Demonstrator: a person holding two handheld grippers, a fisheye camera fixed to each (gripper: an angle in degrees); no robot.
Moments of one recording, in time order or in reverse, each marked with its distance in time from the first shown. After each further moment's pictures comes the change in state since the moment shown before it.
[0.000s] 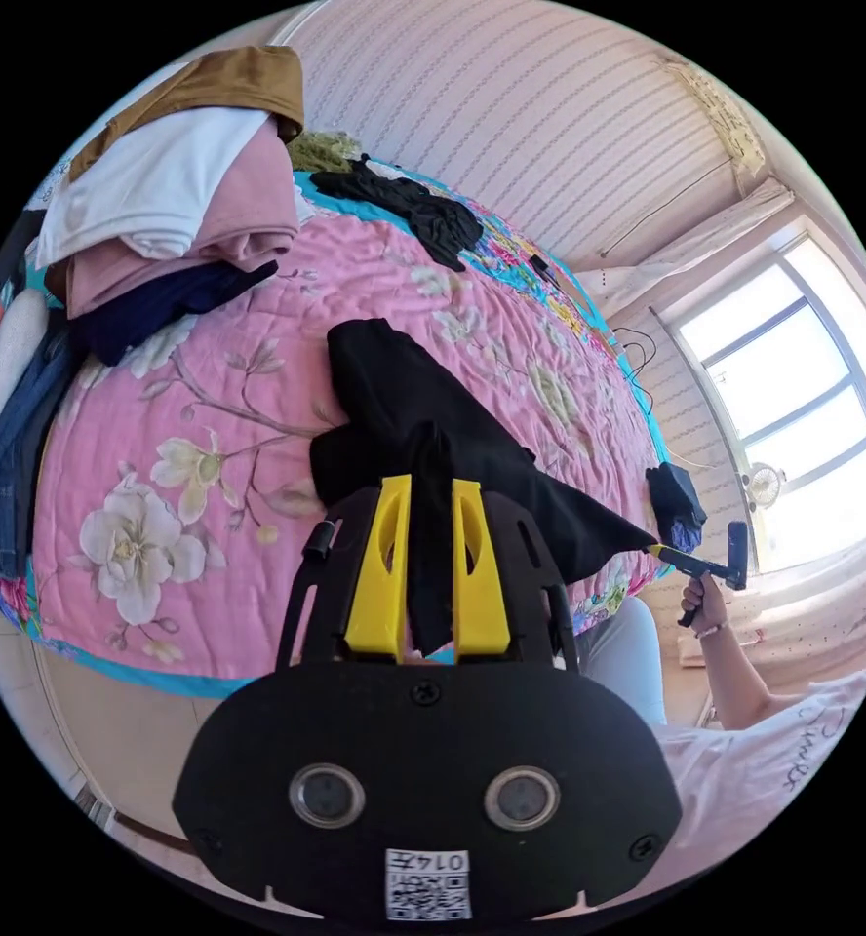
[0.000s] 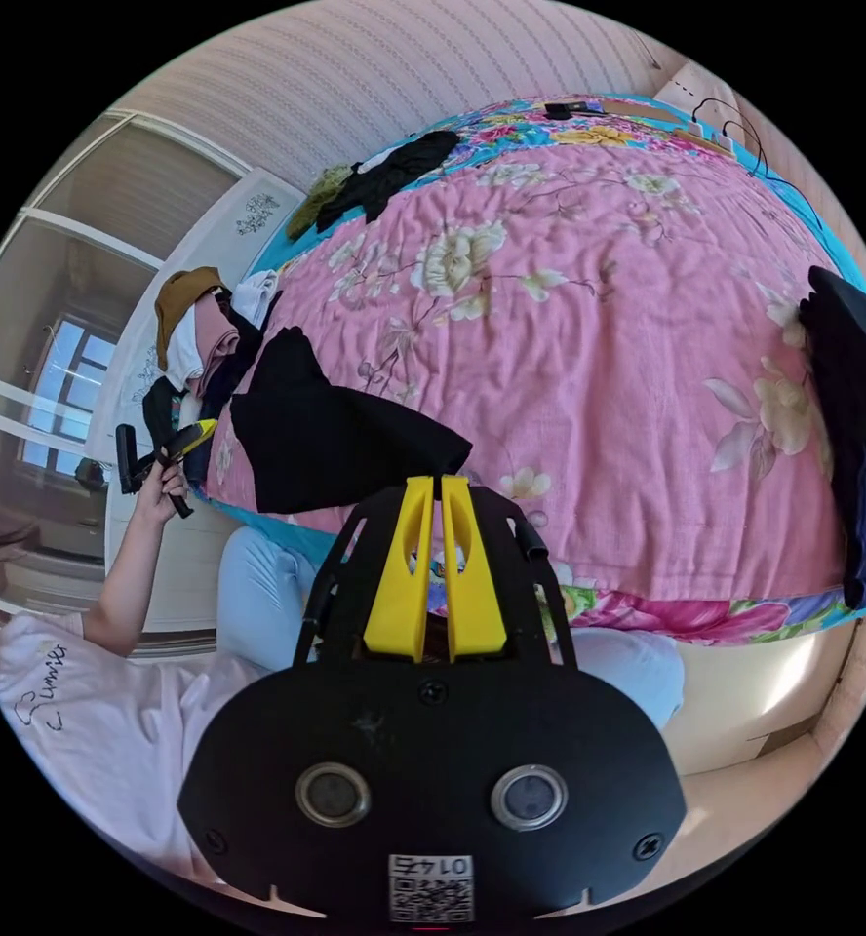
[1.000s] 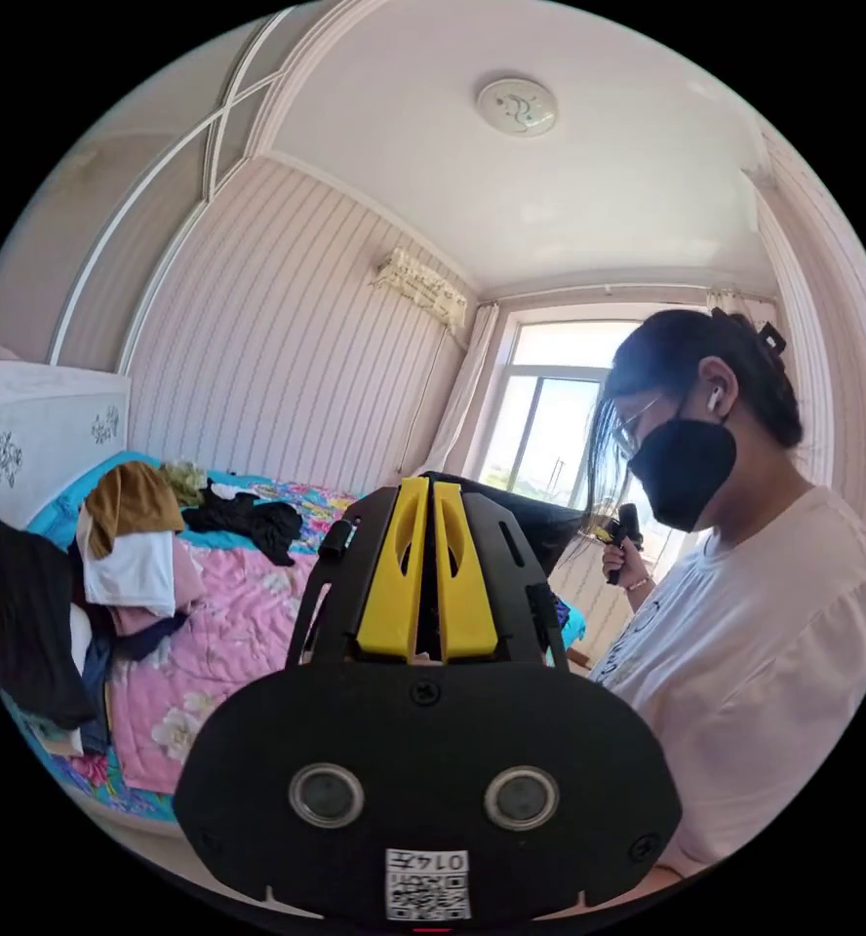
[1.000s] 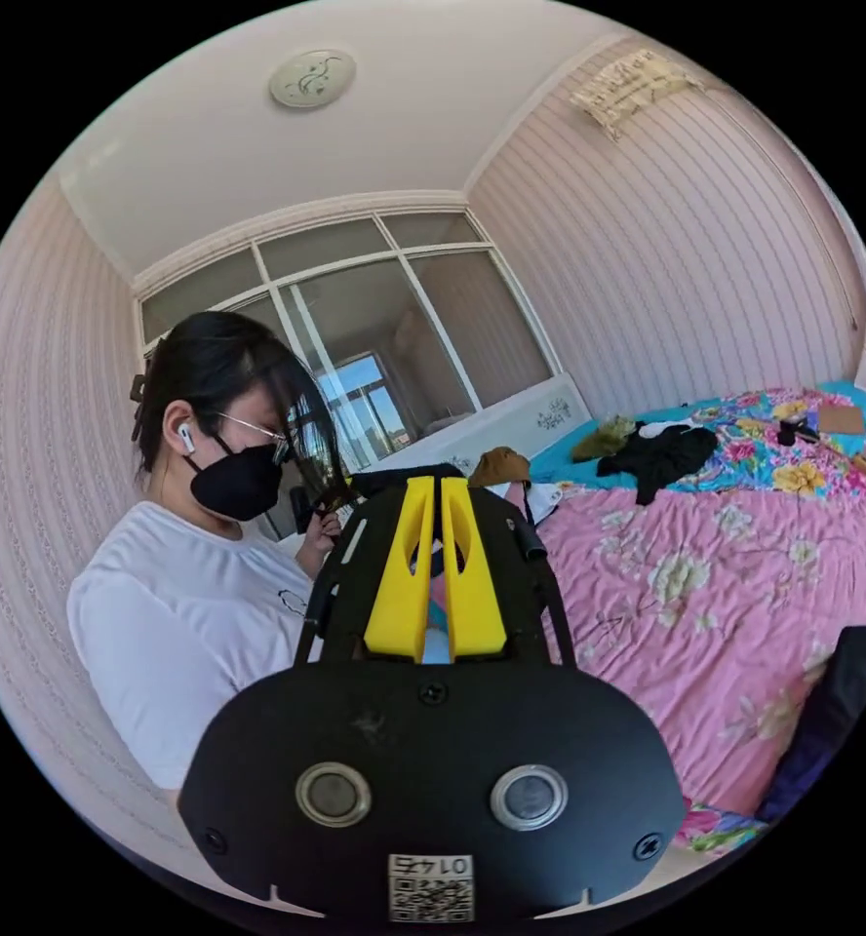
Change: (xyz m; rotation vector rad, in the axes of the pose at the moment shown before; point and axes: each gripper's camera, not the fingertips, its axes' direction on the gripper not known) left arm 0.121 0.156 -0.370 0.786 0.347 0.524; right arm -0.077 0.115 -0.300 0.602 -0.557 -0.642
